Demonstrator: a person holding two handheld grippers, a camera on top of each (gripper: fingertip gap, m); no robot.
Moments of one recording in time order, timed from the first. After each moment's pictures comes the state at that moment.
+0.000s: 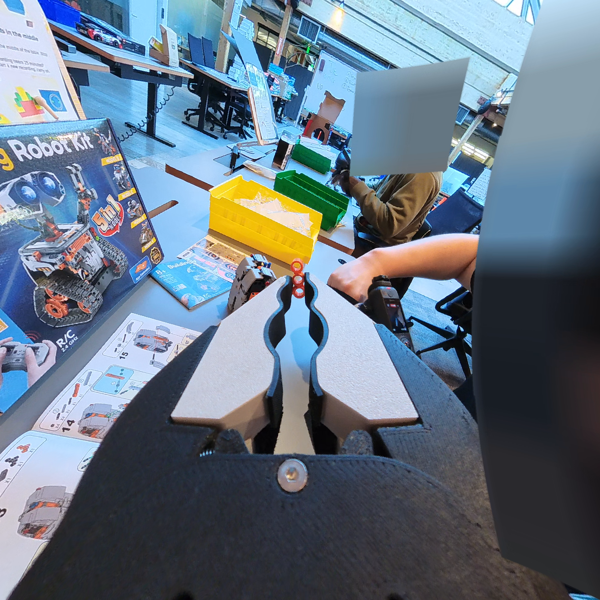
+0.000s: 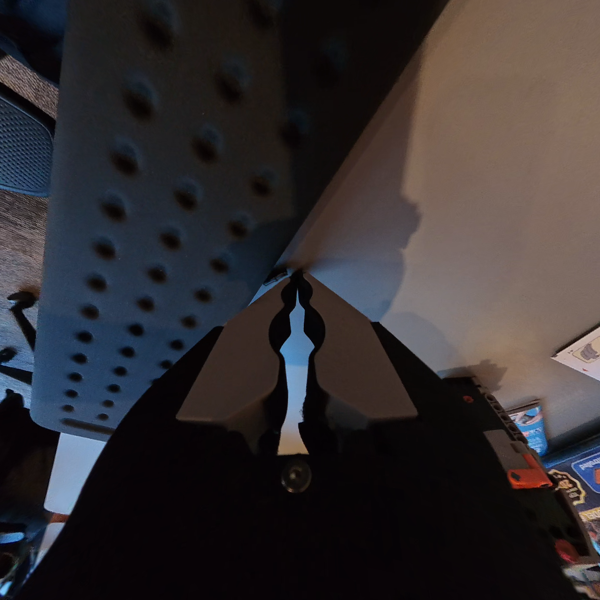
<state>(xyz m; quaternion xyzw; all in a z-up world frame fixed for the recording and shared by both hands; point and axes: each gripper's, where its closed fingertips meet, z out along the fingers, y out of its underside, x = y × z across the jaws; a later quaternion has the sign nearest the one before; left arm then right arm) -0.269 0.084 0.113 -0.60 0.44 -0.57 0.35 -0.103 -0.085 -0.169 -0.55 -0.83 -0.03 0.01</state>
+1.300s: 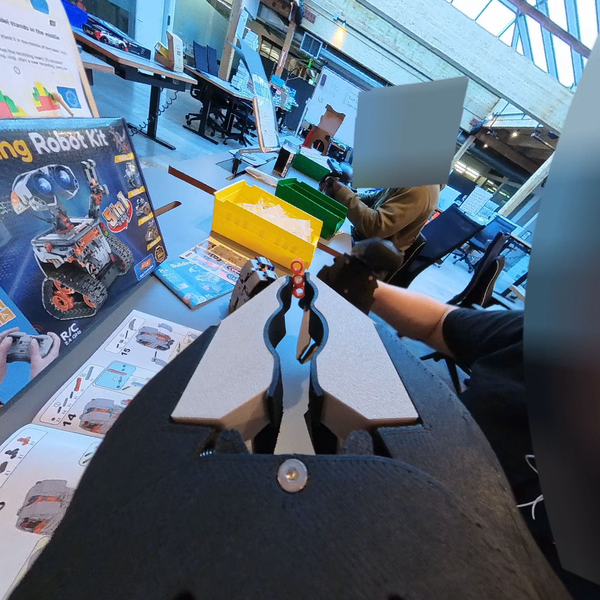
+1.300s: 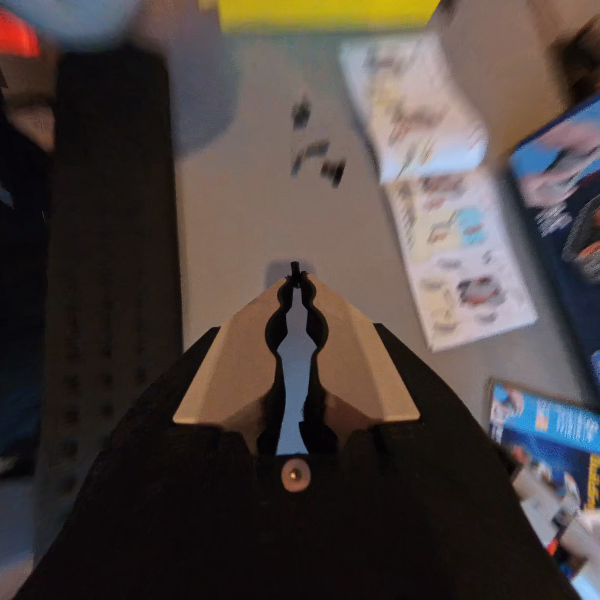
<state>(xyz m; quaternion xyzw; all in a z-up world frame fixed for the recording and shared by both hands) -0.275 0.098 0.110 -0.60 0.42 -0.59 0.35 -0.197 0.015 -0.072 -0.74 -0.56 0.18 0.34</state>
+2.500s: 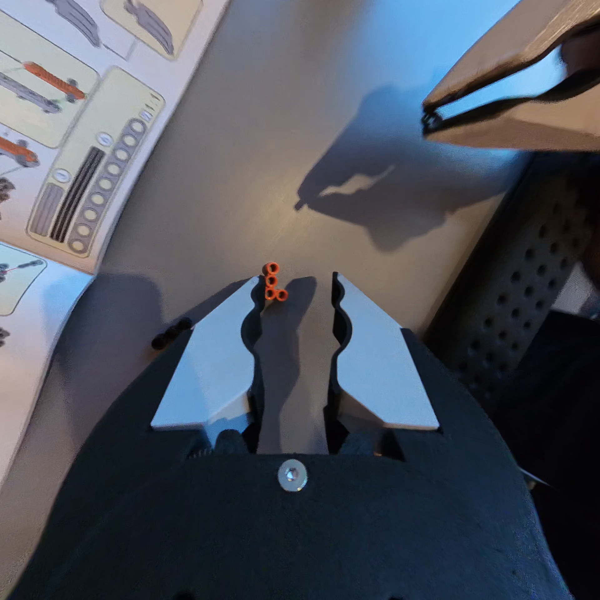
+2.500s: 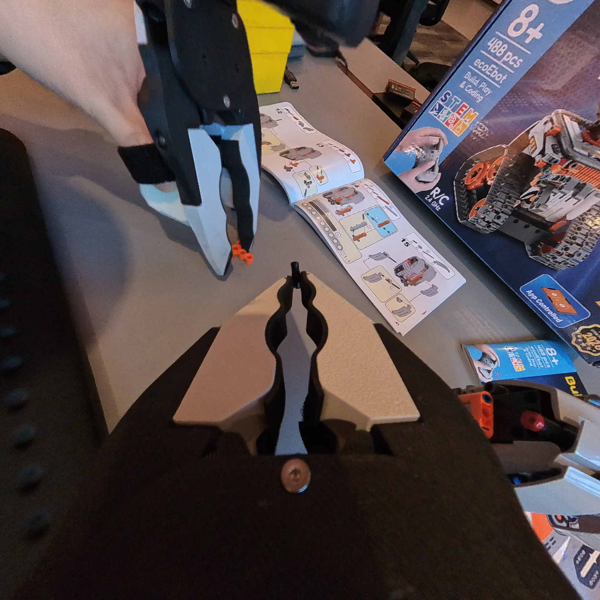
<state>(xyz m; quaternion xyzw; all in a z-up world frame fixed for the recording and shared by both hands) -0.247 0.050 -0.153 -0.82 0.51 -0.24 0.08 -0.188 0.052 -0.086 -0.76 -0.40 0.12 0.50</state>
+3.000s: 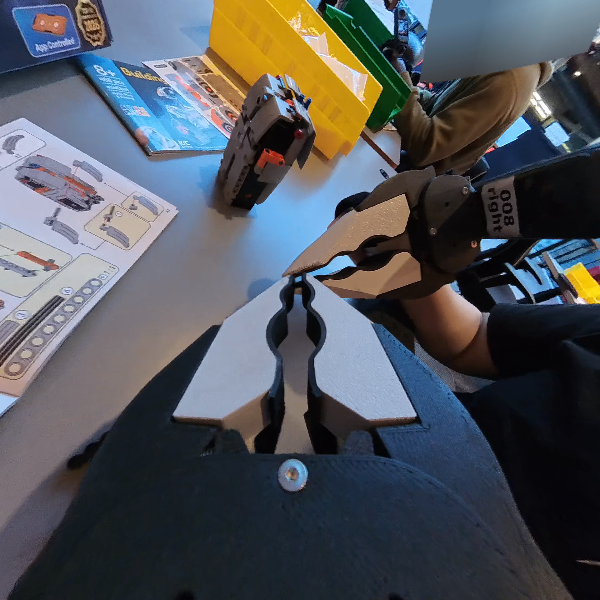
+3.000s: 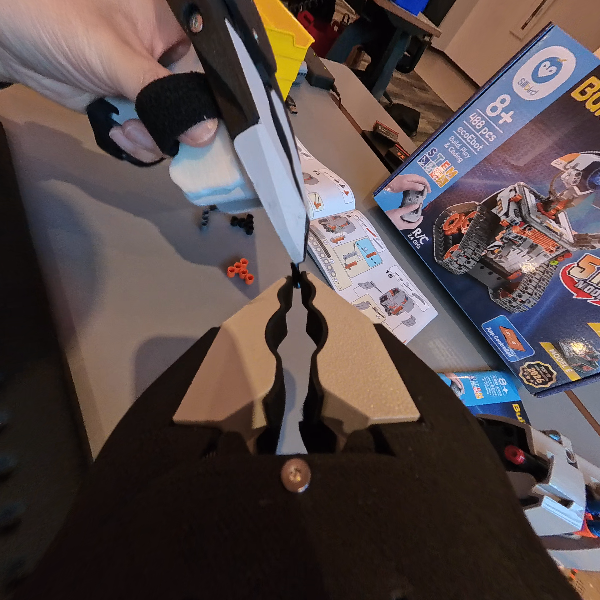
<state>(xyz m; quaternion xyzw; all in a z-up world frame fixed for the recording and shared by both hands) -0.202 0.043 -0.060 -0.71 0.42 -0.51 0.22 -0.208 0.050 -0.074 -0.72 -0.44 0.06 0.53</state>
